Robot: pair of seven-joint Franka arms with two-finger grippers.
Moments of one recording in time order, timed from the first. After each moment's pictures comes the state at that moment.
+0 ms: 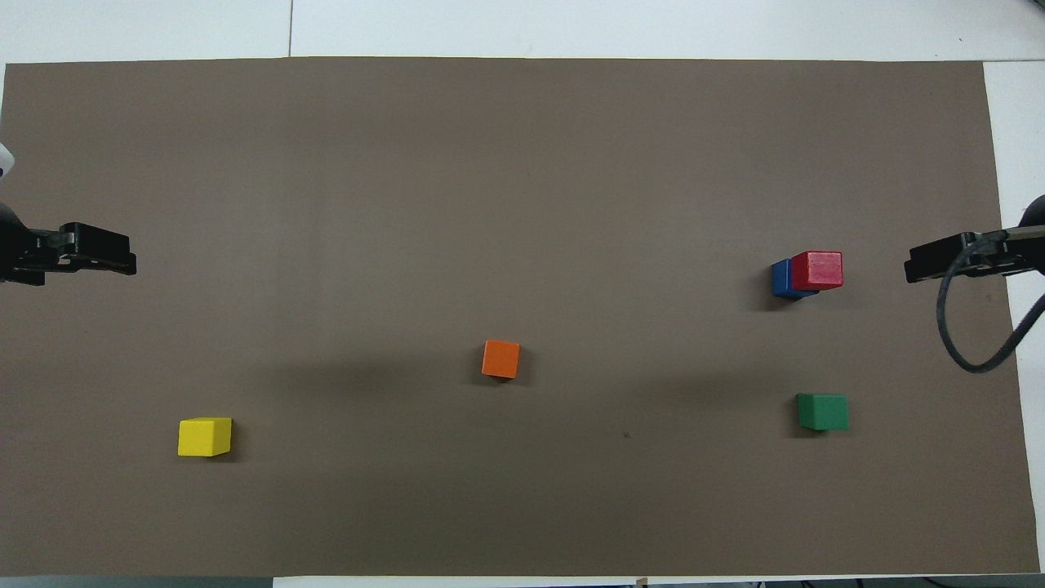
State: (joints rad) left arm 0.07 -0.05 -0.10 -1.71 0.00 1.65 -0.06; right arm -0.05 -0.06 0.01 -1.68 -0.01 1.58 -0.06
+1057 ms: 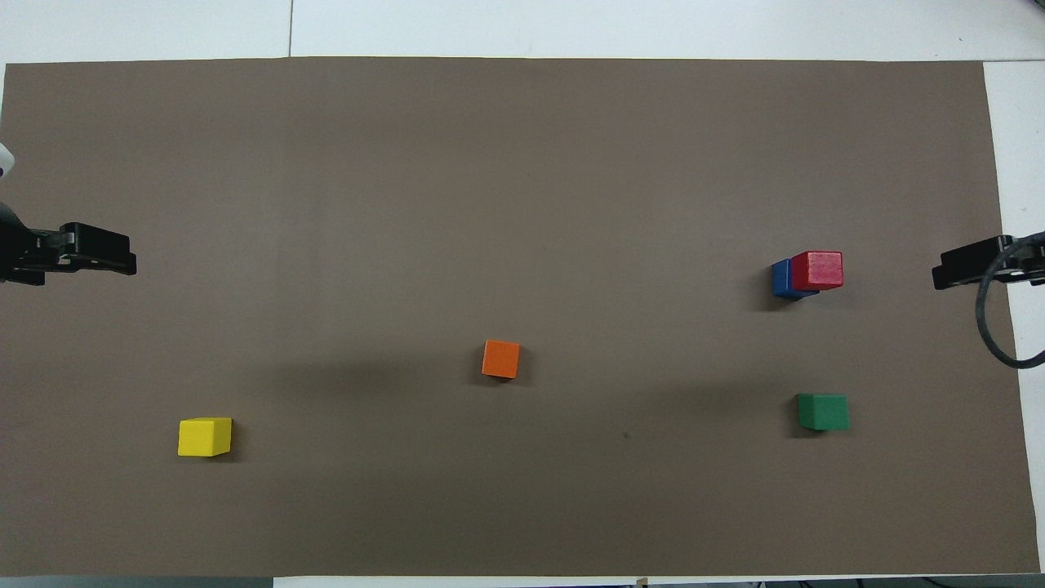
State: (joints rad) left arm 0.07 -0.05 -0.10 -1.71 0.00 1.65 -0.06; right arm 0.02 -0.06 -0.08 -1.65 -0.01 1.52 -0.07
